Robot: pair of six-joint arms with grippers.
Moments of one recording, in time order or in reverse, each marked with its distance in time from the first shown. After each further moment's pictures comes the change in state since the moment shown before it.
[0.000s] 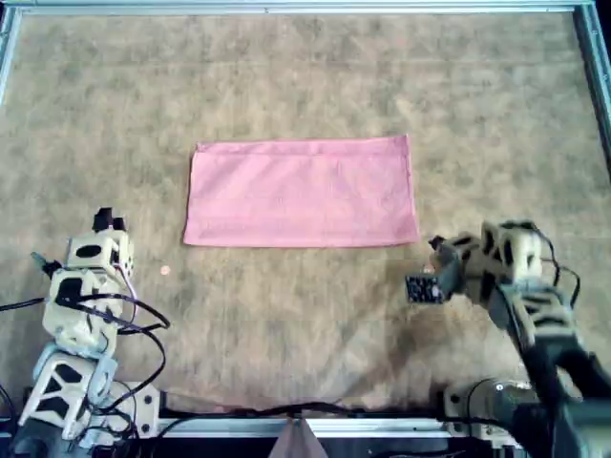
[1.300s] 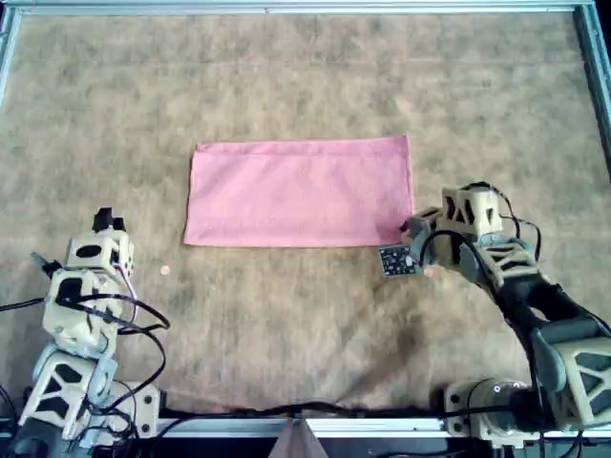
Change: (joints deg) left arm 0.0 0.0 0.0 0.0 0.0 0.0; right arm 7.9 -26.3 -22.2 -1.0 0.1 3.9
